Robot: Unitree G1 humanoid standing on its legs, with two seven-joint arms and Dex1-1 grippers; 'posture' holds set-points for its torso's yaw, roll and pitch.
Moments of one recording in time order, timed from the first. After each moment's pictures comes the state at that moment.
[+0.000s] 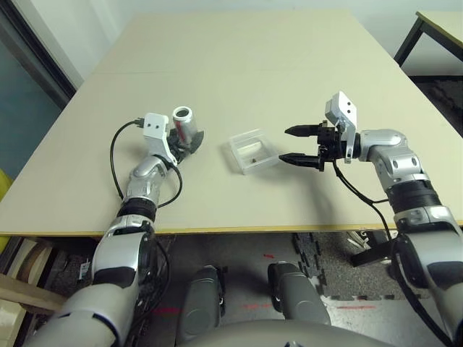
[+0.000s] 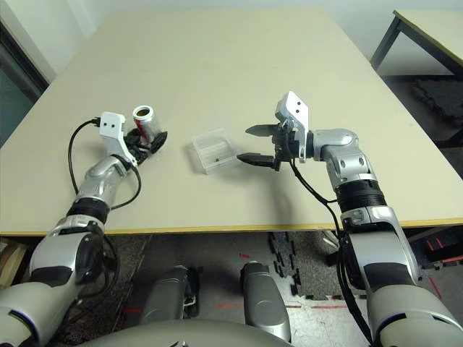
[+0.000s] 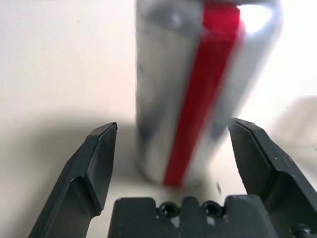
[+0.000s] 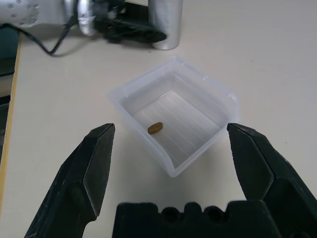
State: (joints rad) left arm -0.53 0.30 0.21 0.68 -0.21 0.01 -0.59; right arm -0.72 -0.49 0.07 0.56 0.22 0.13 1.29
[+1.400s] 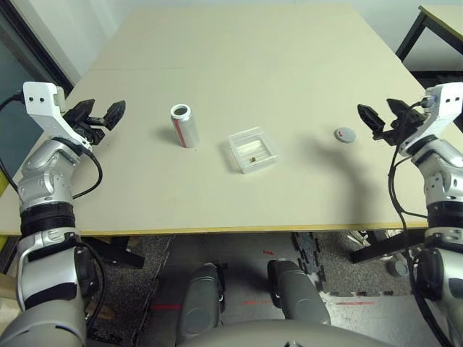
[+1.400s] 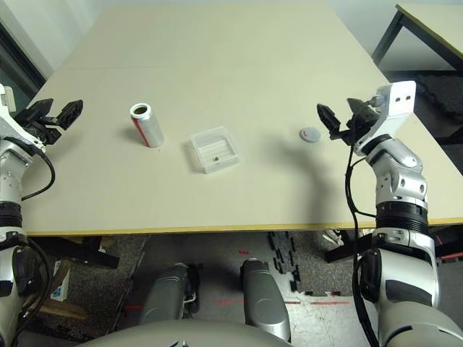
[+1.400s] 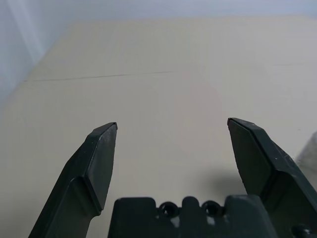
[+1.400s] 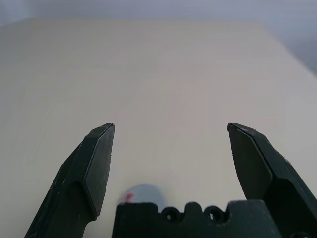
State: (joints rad) left arm -0.63 0.68 0.39 0.68 -0.37 0.14 -0.63; right arm -0.57 -0.58 -0.37 0.59 0.33 0.07 0.57
